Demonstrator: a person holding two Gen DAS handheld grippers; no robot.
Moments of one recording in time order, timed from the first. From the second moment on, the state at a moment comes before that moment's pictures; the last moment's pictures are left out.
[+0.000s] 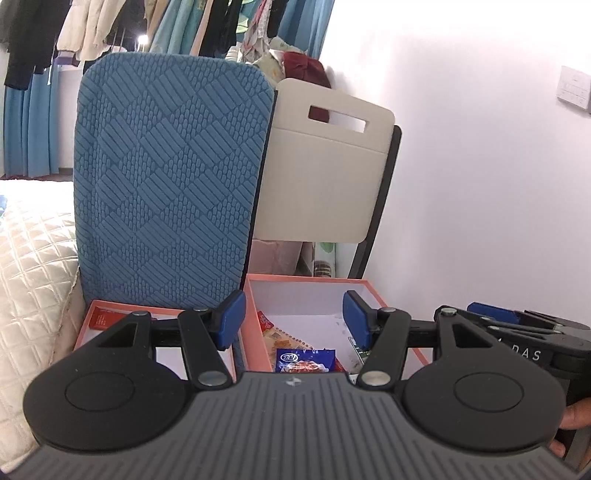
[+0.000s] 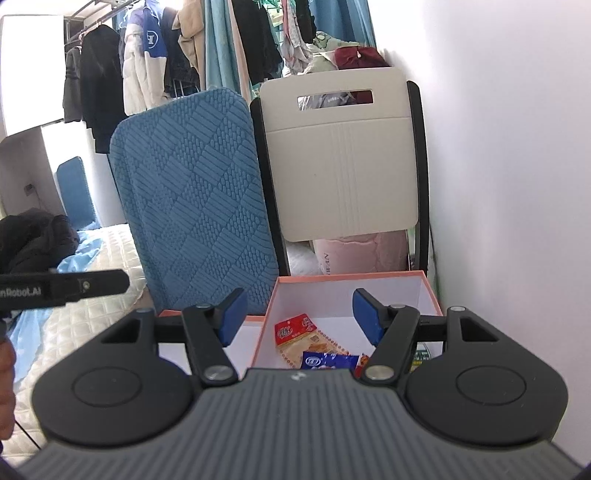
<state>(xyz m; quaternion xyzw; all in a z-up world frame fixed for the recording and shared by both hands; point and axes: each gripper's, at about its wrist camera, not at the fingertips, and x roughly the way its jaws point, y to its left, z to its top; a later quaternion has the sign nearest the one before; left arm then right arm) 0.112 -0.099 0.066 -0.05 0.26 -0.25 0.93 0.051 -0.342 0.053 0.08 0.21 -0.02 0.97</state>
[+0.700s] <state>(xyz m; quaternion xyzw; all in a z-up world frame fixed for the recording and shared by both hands) 0.062 -0.094 0.040 -0.03 0.26 -0.22 0.94 0.002 -0.315 0.023 0.07 0.24 -0.04 0.97</state>
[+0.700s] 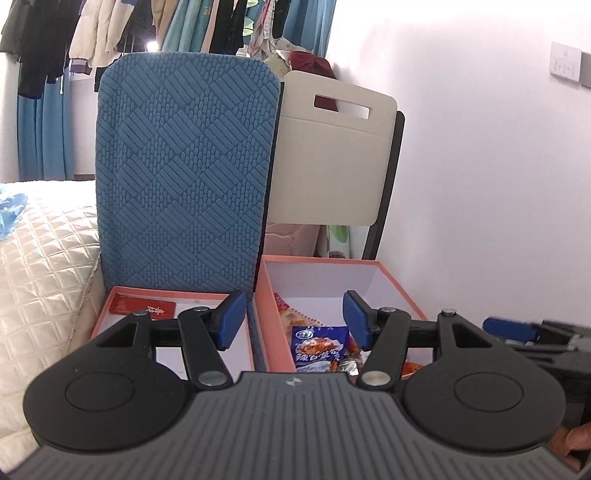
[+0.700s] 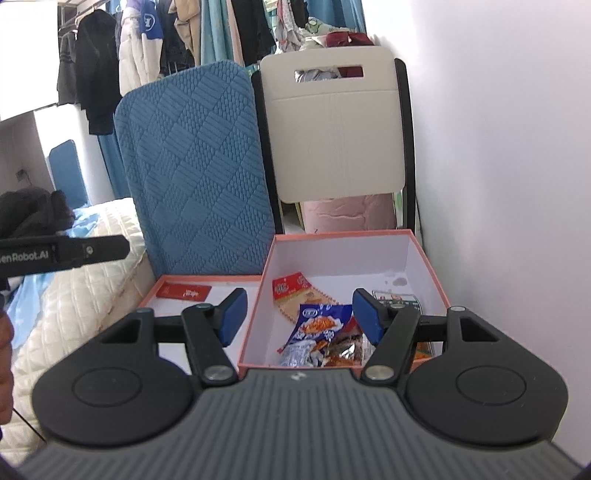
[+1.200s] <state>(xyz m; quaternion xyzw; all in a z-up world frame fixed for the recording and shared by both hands) 0.033 -0.095 0.031 -0.03 0.27 -0.21 0.94 -0.026 -0.314 0.007 0.08 0.28 -0.04 0.96</state>
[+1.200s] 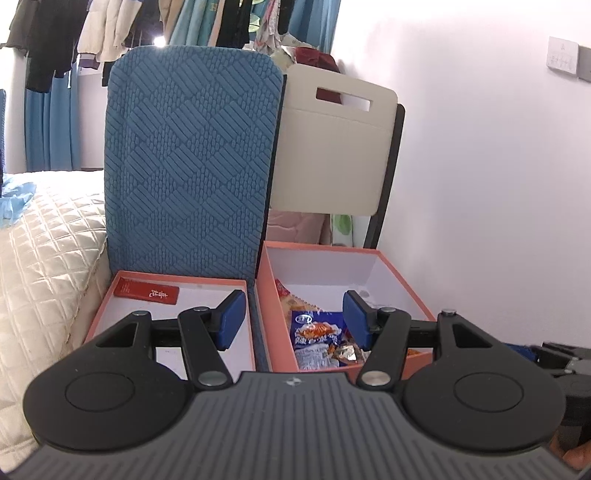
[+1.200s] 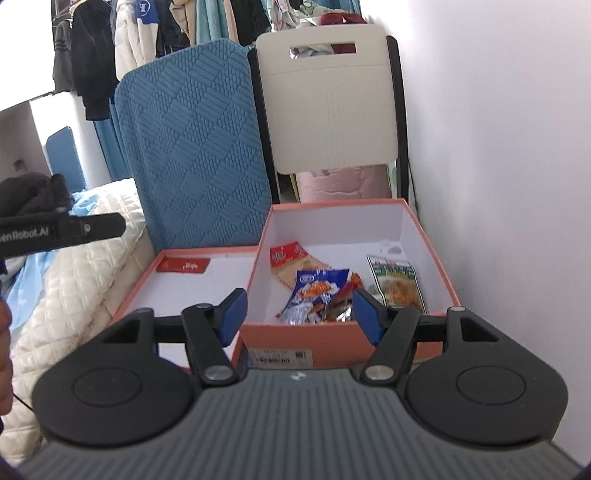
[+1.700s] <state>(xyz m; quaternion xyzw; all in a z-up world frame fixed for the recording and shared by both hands) 0.026 -0.088 0.024 -0.03 0.28 -0.19 0.94 -0.031 -0.314 0.008 0.07 0.27 -0.05 0.96</state>
